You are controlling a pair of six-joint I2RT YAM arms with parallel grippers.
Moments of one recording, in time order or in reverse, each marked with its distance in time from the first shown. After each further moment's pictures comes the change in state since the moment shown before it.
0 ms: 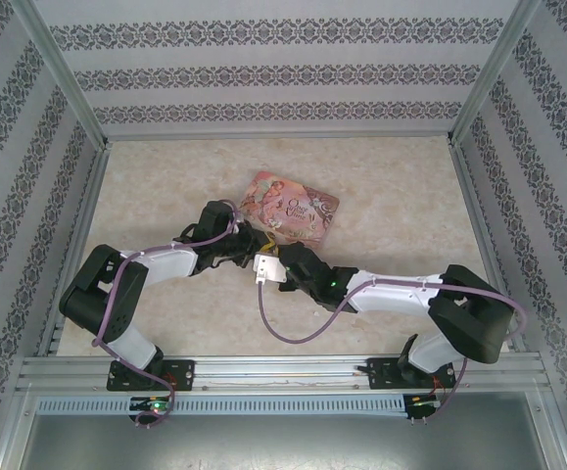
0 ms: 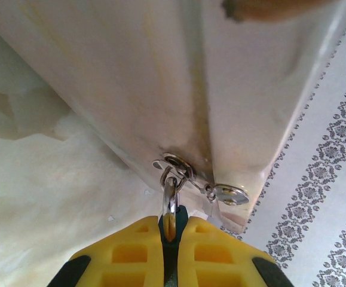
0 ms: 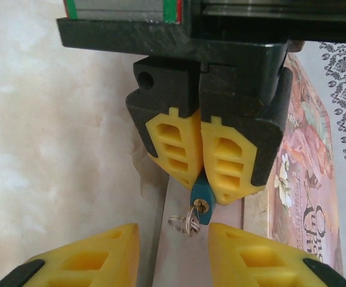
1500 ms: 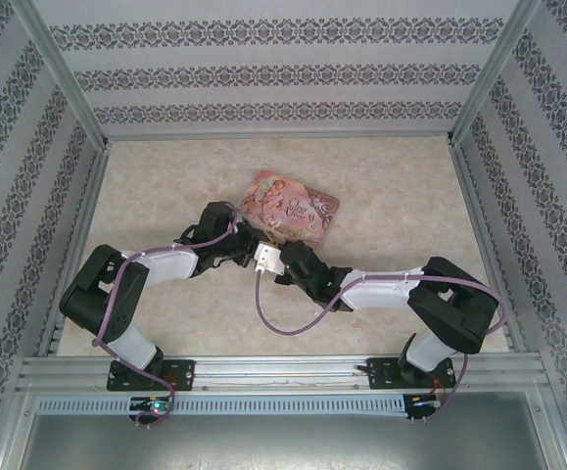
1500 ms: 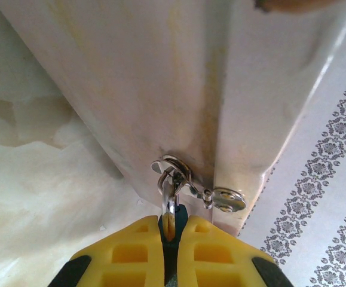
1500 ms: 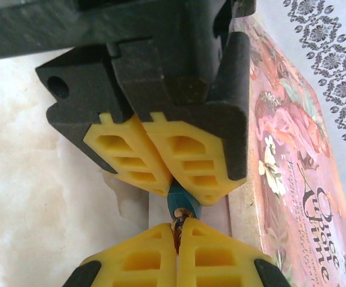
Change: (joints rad) left arm -0.006 0.000 -0.015 0.045 -0.041 -0.071; right arm -0.033 0.087 -0.032 0.198 0.050 0.143
